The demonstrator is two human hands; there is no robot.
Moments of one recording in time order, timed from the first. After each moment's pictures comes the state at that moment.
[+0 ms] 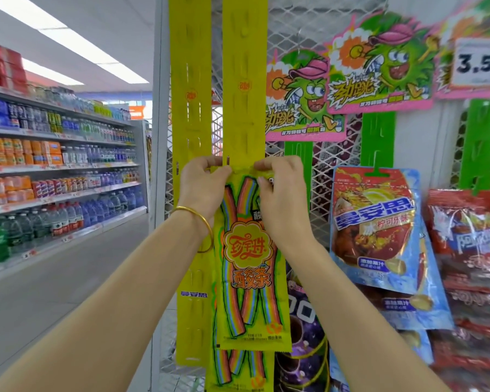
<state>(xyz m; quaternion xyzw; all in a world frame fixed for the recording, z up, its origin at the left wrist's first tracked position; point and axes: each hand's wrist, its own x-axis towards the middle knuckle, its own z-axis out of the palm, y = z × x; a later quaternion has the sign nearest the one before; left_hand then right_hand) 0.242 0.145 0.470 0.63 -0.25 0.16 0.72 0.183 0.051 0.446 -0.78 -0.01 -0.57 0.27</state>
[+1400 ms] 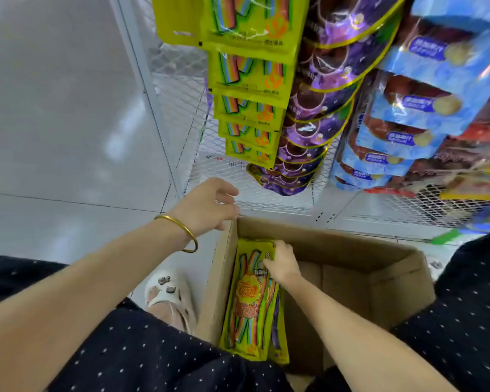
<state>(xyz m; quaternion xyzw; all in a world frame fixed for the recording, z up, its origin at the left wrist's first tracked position) 0.157 0.237 0.064 0.81 -0.16 -0.32 0.46 0.051 0.098 -0.125 -0.85 0.34 0.14 0.38</state>
